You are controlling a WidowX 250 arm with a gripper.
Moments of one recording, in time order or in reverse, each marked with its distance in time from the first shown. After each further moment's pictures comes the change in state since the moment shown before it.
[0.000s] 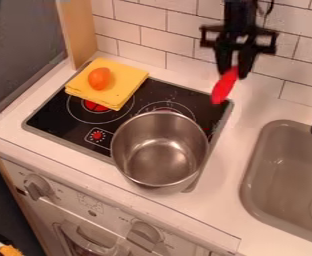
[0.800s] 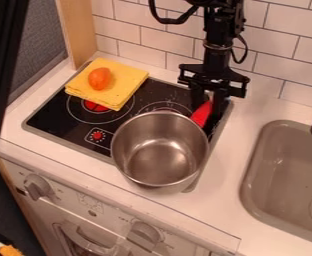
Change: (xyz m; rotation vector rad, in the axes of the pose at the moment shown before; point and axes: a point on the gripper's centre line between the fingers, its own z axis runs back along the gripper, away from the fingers) arm -0.023 0.039 -0.080 0.143 0.114 0.091
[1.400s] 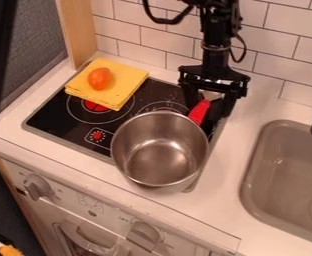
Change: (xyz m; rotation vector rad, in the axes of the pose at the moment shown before) arm 0.005 -0.005 0.006 -0.048 -0.057 0.049
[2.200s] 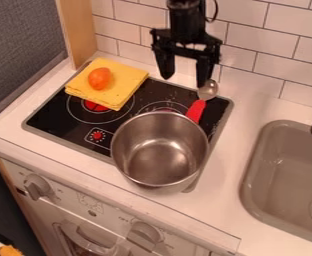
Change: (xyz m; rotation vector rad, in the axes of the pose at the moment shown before) arm -0.015 0.044 0.057 -0.024 -0.079 -0.122
